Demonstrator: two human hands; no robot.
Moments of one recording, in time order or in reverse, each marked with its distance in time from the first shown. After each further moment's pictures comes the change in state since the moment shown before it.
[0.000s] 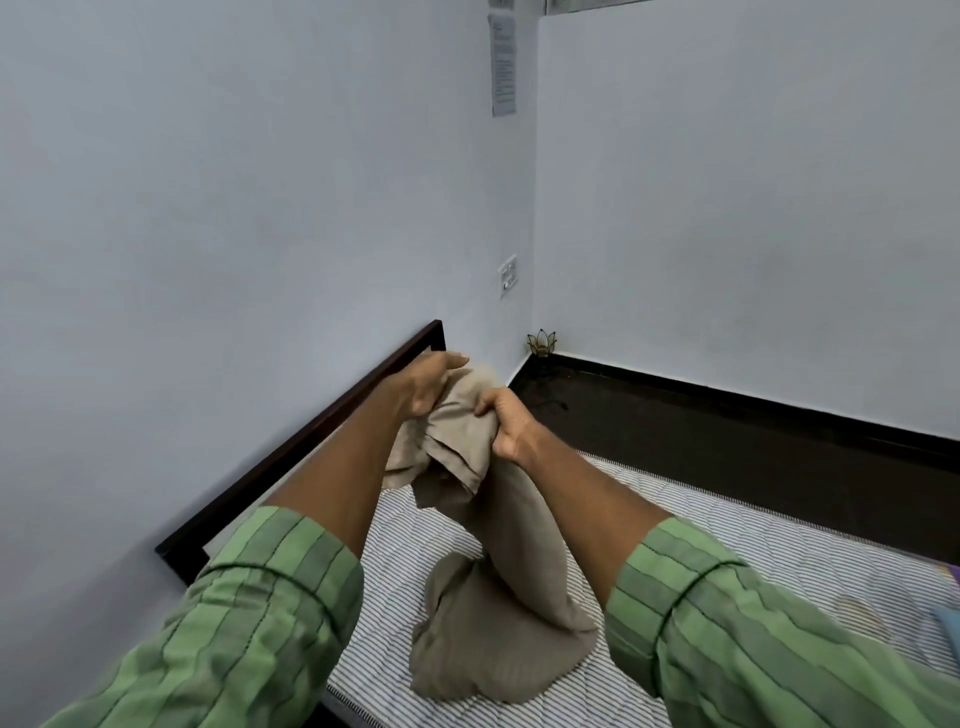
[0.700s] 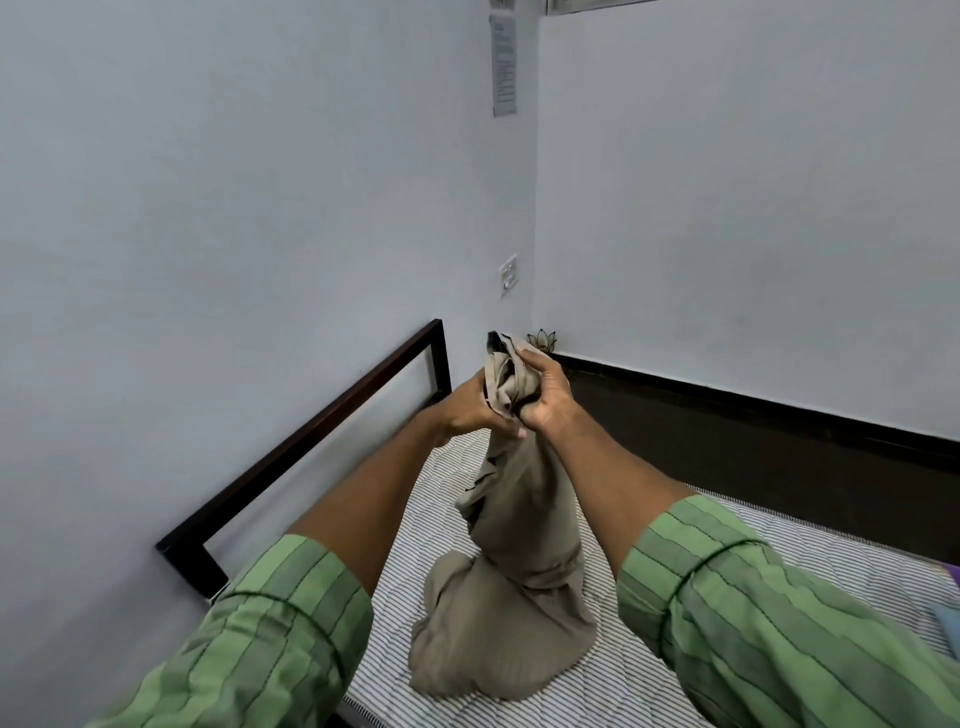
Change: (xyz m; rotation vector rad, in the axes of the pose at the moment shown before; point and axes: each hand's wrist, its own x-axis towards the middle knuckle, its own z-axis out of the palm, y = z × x) left_hand -0.010 -0.034 0.043 0.391 -0.234 0.416; right_hand -0.014 -0.051 -0.023 0.250 0.145 -0.113
